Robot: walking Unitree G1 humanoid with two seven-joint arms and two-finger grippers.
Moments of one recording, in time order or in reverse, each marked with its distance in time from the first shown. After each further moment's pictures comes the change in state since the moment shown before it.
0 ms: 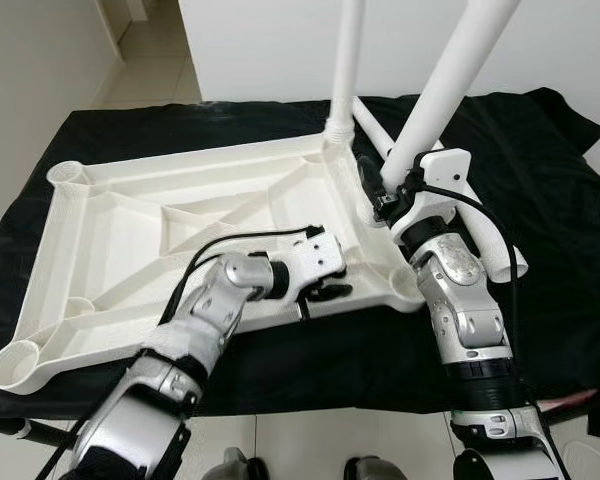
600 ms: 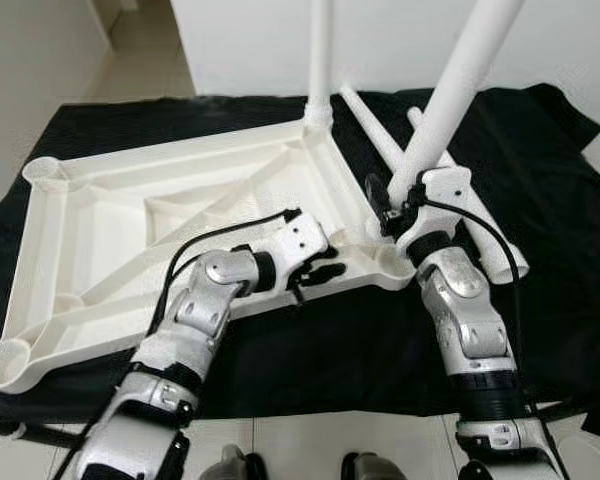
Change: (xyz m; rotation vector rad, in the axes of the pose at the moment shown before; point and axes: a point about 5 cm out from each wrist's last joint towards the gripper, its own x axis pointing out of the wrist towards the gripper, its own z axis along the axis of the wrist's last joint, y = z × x) left arm -0.021 -0.004 0.023 -0.012 -0.242 0.123; right arm -0.010 -0.003 -0.018 -0.037 0.086 -0.036
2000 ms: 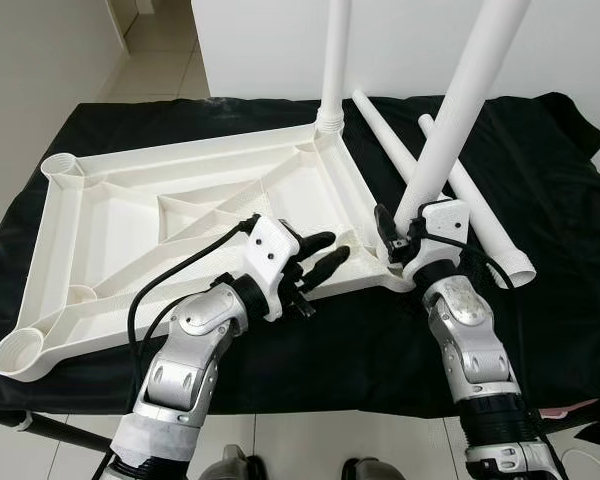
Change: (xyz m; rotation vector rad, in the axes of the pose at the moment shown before) left arm -0.039 -0.039 0.023 -0.219 -0.233 0.214; right arm -0.026 -0.014 -0.030 -0.060 0.049 -0.048
